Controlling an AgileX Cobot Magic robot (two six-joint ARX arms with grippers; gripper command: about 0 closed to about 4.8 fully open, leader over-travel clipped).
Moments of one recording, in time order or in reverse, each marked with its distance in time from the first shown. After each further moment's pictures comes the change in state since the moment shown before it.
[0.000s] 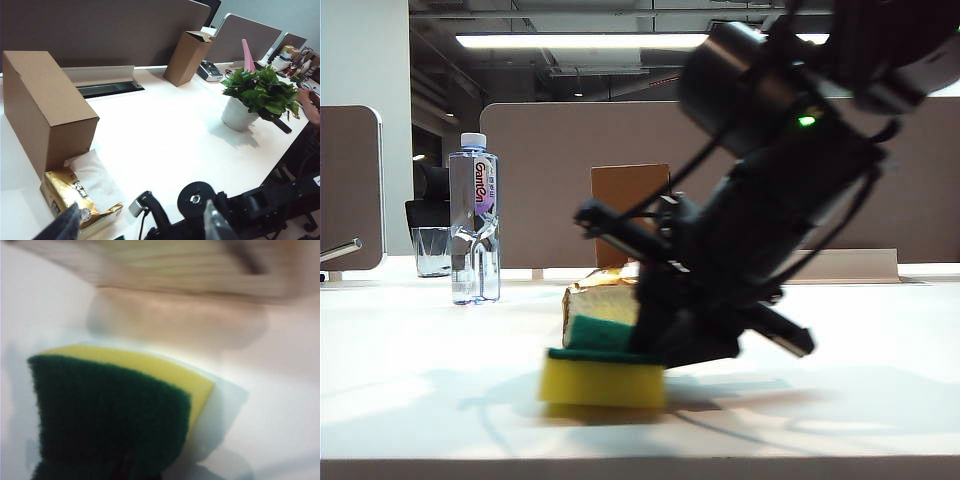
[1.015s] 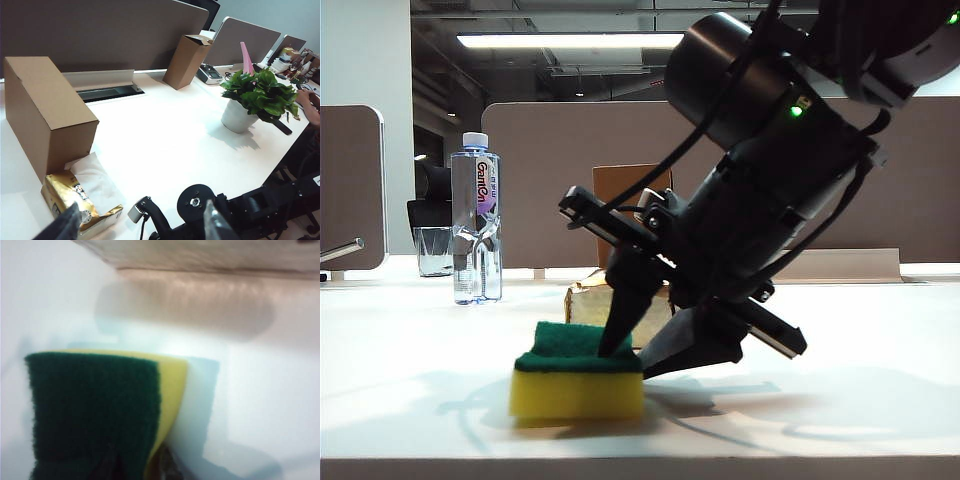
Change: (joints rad) left arm 0.000 -0.021 0.000 0.000 0.000 0.000; right arm 0.008 -0.030 0.005 -0.023 -0.010 0.020
